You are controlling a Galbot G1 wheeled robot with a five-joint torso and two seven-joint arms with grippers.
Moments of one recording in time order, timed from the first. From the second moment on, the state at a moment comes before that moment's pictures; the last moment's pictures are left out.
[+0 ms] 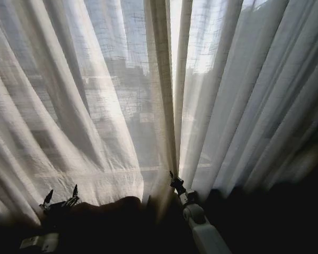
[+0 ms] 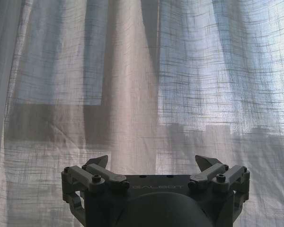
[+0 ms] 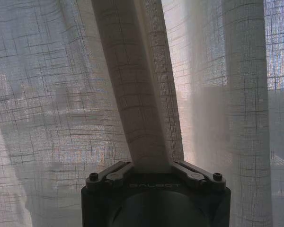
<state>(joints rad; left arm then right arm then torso) 1.68 -1.33 -0.89 -2.04 -0.42 -0.23 -0.03 -1.01 1.40 0.31 1.39 0.26 0.16 -0.10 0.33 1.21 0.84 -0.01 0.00</state>
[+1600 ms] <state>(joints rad) 1.68 -1.33 -0.89 -2.04 -0.42 -0.23 -0.03 -1.02 1.39 0.32 1.40 0.28 0.16 -0.13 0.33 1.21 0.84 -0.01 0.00</state>
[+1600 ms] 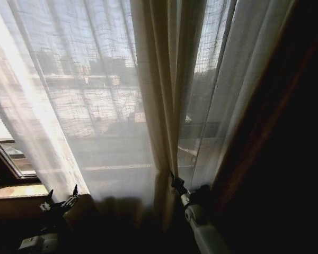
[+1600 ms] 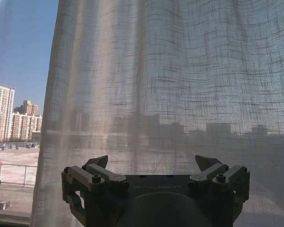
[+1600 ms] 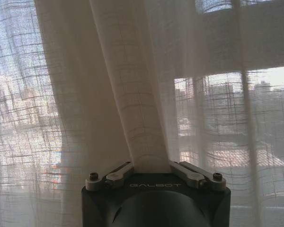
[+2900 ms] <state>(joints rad) 1.68 -1.33 -0.89 -2.04 -0.42 -0.23 -0.03 -0.95 1.36 0.44 1.30 0.08 0.08 0.29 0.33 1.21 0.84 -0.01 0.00</state>
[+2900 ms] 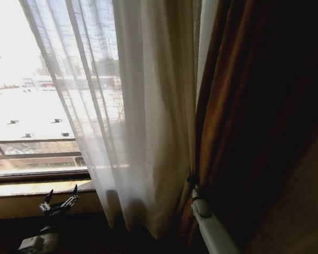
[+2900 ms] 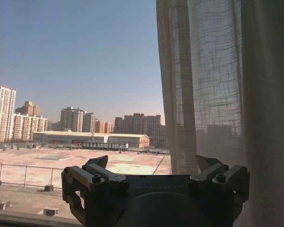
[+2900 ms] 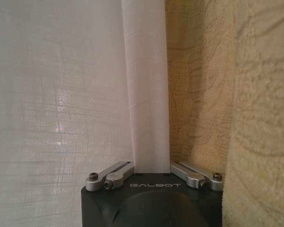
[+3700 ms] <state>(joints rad) 1.68 -1.33 -0.89 -2.04 -0.42 -0.23 -0.03 -1.25 1.32 0.35 1.68 0.20 0.11 0.07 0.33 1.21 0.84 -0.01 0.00</state>
